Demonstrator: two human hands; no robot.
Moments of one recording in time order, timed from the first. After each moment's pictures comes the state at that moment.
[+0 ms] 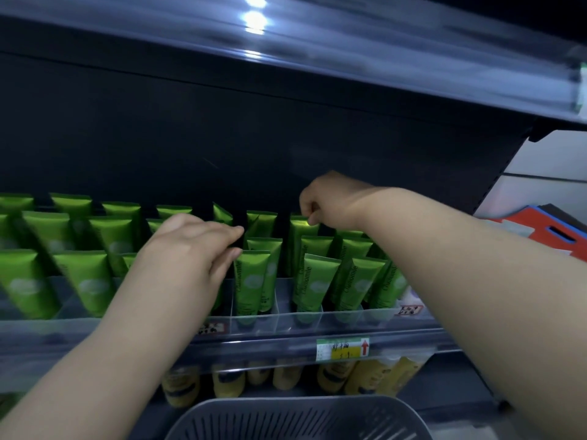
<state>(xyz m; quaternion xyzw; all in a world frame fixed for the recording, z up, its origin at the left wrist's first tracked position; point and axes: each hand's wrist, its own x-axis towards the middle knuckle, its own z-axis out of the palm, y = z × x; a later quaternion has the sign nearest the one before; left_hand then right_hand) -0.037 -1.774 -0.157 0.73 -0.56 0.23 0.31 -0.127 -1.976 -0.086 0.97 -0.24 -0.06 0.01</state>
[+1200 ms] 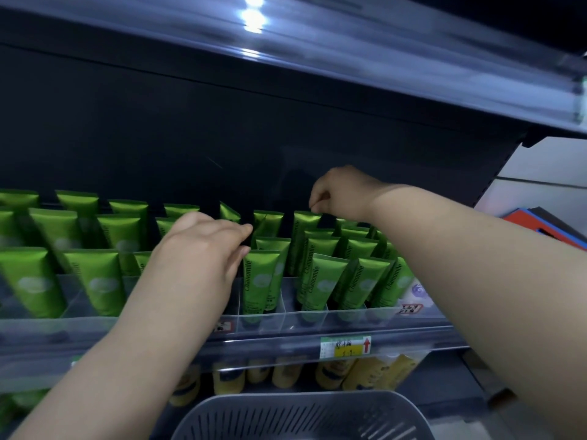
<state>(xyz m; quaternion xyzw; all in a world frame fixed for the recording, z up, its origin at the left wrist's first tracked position) -0.032 -1.774 -0.158 0.73 -0.56 0.23 0.32 -0.122 -1.991 -0.086 0.96 -0.28 -0.01 -0.02</state>
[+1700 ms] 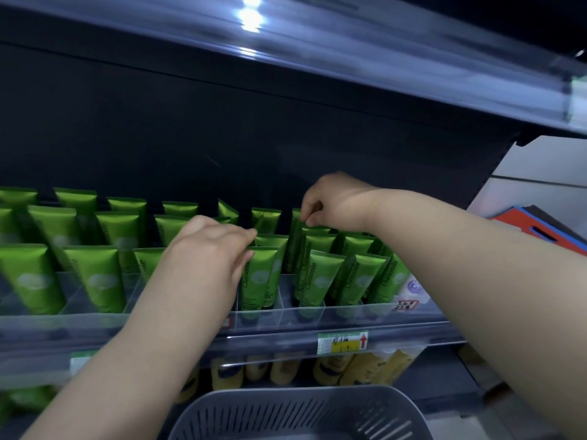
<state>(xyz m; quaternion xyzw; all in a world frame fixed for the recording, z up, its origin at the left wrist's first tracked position) -0.038 -1.776 -0.165 0.72 -0.56 0.23 0.33 -0.129 -1.960 -0.082 0.96 -0.26 -0.04 -0.04</state>
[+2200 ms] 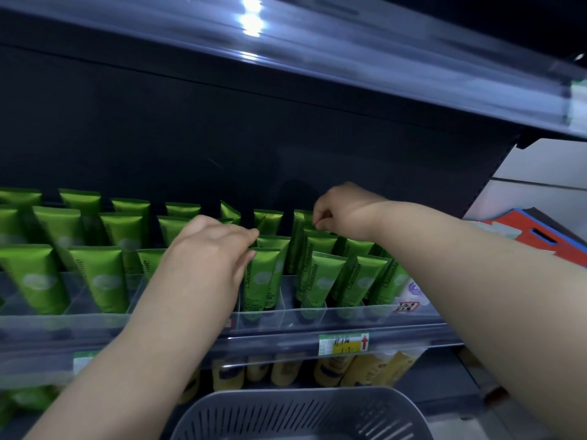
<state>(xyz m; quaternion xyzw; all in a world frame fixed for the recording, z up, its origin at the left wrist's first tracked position) -0.039 -1.772 -0.161 0.73 -0.56 0.22 0.33 -0.137 -1.968 -0.092 0.95 -0.30 -0.05 0.00</state>
